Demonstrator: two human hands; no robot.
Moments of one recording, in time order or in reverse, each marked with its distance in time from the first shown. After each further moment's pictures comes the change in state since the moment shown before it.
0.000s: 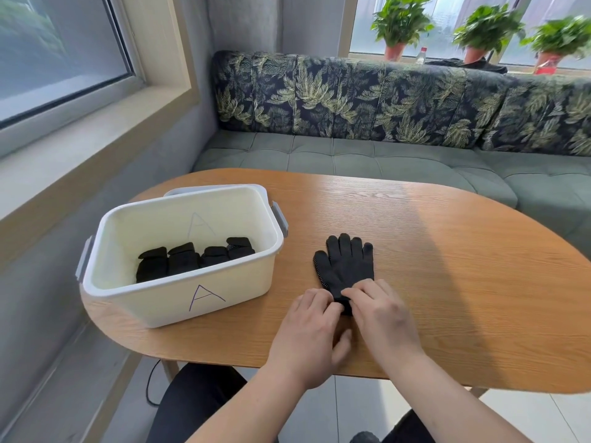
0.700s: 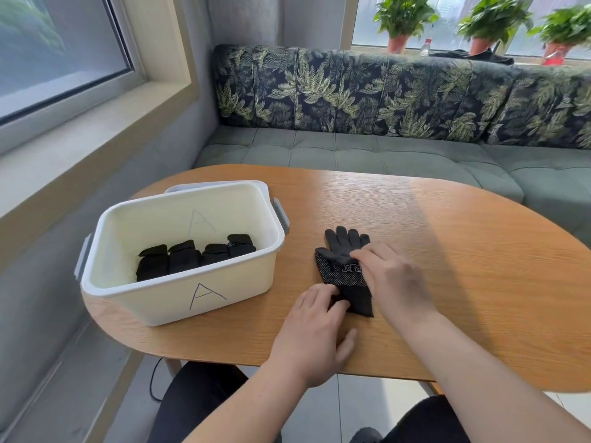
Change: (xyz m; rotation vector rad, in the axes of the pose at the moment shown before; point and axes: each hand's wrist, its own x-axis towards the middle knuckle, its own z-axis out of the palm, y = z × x) left_hand 0.002 -0.002 0.002 0.011 -0.051 0.024; right_hand 0.058 0.016 -0.026 -0.012 0.038 -0.049
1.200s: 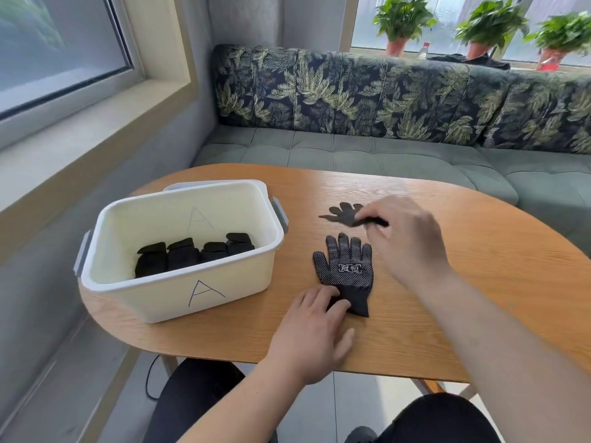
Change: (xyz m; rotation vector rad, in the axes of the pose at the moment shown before) left_hand 0.000 -0.002 0.004 -0.012 0.014 0.022; right_hand 0.060 -0.010 -0.062 0.211 0.051 0.135
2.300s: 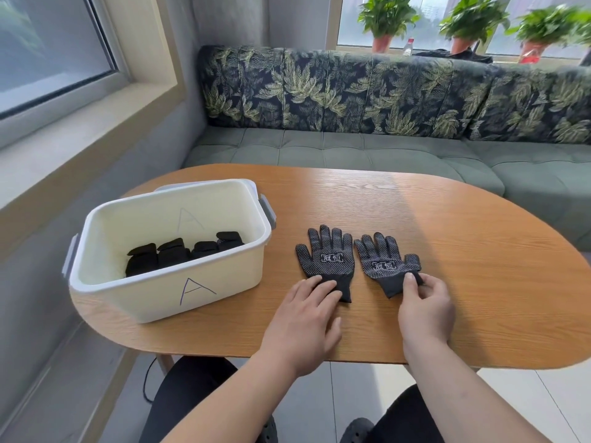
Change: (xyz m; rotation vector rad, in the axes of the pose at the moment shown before) left_hand 0.001 0.001 0.000 0.050 -0.045 0.012; right_hand -0.124 0.040 0.041 0.333 0.369 1.115
